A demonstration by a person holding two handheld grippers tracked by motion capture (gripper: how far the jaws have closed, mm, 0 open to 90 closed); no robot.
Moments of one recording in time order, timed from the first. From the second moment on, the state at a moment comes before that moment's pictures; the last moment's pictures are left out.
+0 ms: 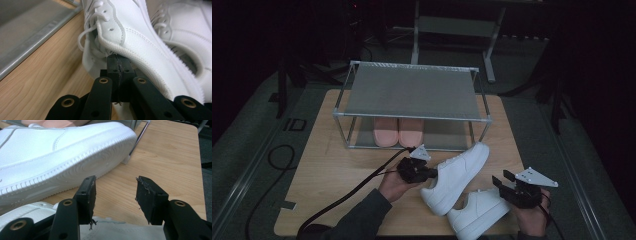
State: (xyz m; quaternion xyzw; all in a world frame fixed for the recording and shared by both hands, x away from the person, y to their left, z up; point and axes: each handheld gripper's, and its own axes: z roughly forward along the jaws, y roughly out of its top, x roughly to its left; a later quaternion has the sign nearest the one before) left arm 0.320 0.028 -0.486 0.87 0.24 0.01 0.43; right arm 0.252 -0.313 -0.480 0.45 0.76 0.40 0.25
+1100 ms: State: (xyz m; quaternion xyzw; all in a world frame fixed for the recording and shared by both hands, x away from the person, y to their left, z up) left arm 0.316 0.001 -0.470 0.88 0.21 0.07 0.41; right arm 0.251 -0.313 -0.480 0.45 0.76 0.40 0.25
